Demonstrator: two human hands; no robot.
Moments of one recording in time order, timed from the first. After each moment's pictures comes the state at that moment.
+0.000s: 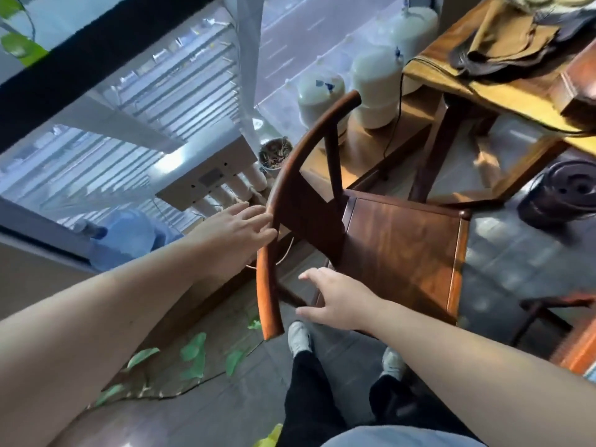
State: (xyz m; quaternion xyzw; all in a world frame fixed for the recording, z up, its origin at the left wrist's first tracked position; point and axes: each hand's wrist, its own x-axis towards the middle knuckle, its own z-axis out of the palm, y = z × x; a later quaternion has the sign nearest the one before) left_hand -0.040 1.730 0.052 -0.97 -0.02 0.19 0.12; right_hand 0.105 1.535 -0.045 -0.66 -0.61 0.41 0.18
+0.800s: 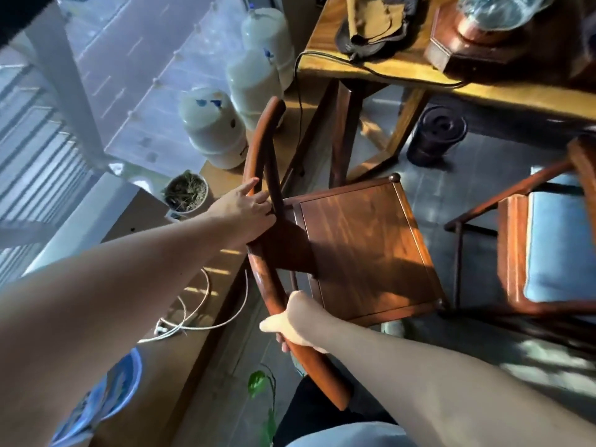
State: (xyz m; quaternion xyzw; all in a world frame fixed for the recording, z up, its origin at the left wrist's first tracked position) left_hand 0.090 1.858 -0.016 -0.91 0.22 0.22 0.27; right_hand 0.018 1.669 -0.055 -0.72 -0.03 0.61 0.33
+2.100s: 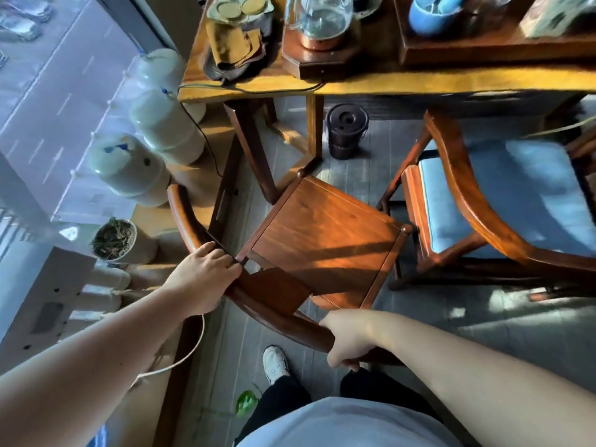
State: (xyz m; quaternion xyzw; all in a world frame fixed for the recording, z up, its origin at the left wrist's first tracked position) left_hand 0.058 1.704 -0.021 -0.94 0.25 0.20 0.15; right_hand 0.058 1.415 -0.041 -0.75 -0.22 0.61 0.14
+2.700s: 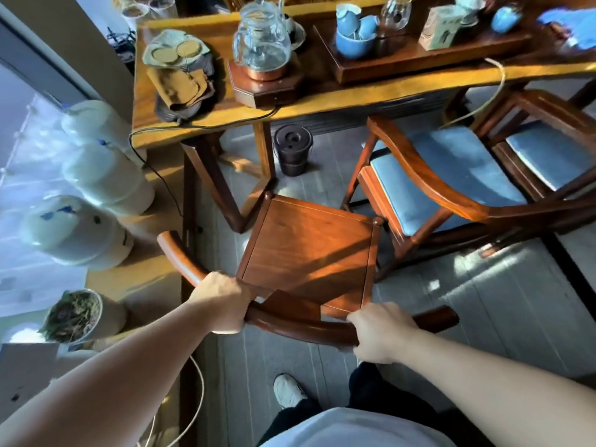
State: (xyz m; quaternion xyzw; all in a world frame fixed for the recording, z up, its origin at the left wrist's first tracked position) left_hand 0.100 1.732 -0.047 -0.91 0.33 0.23 0.14; right_hand 0.009 1.444 -0.034 -0.94 -0.12 0.32 0.01
